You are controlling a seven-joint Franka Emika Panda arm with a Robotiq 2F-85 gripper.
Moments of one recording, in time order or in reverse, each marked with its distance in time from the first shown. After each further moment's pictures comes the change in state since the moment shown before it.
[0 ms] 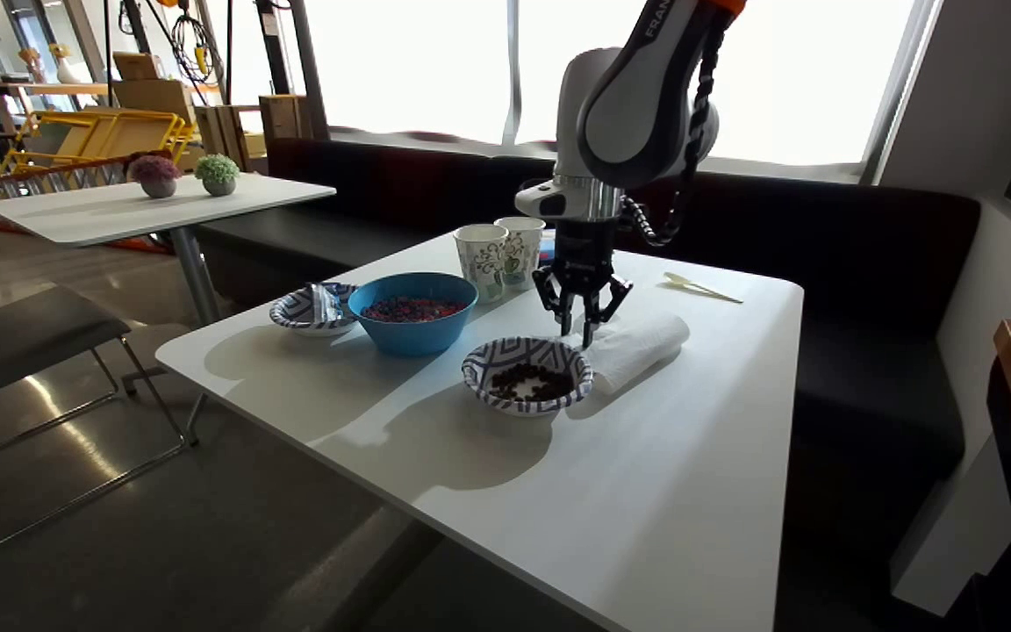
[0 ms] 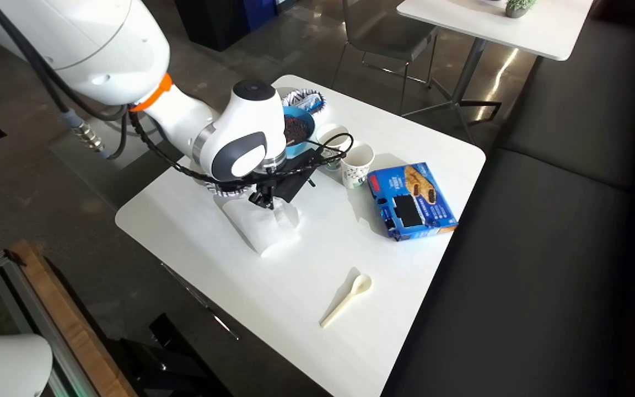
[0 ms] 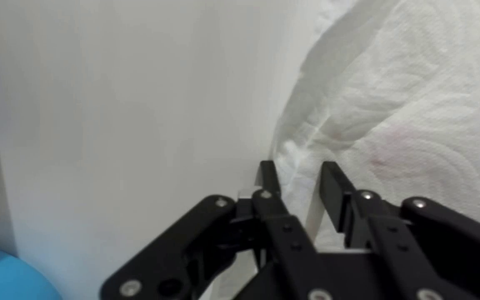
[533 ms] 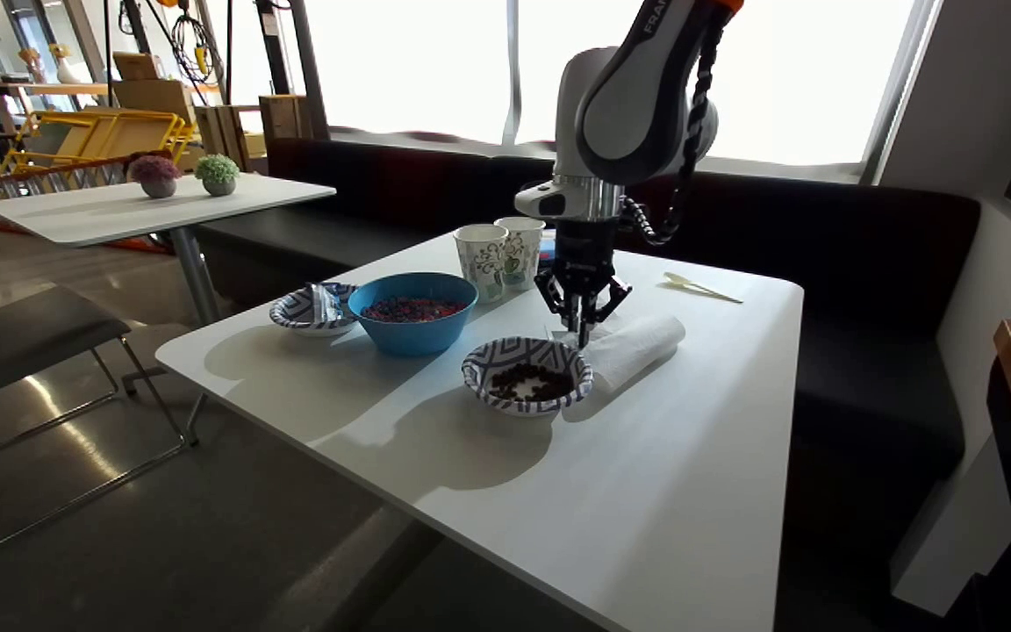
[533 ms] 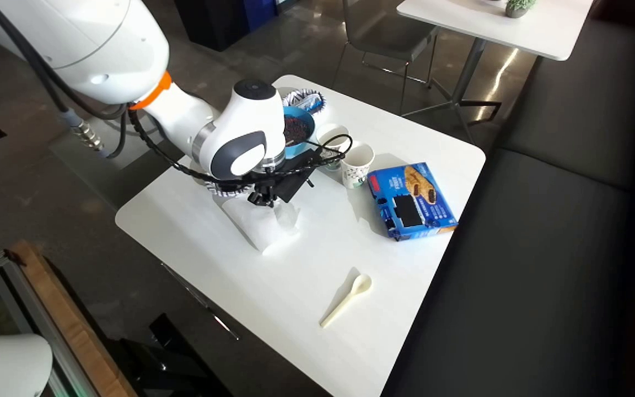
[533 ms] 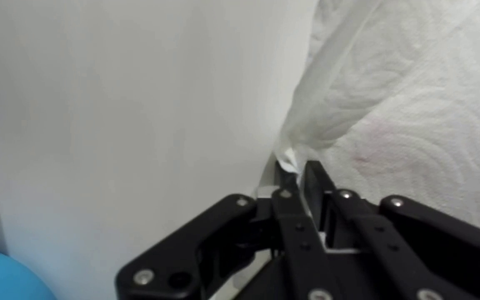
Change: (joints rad) arm -0.007 -0.003 0.011 0.000 0.008 -0.024 0.000
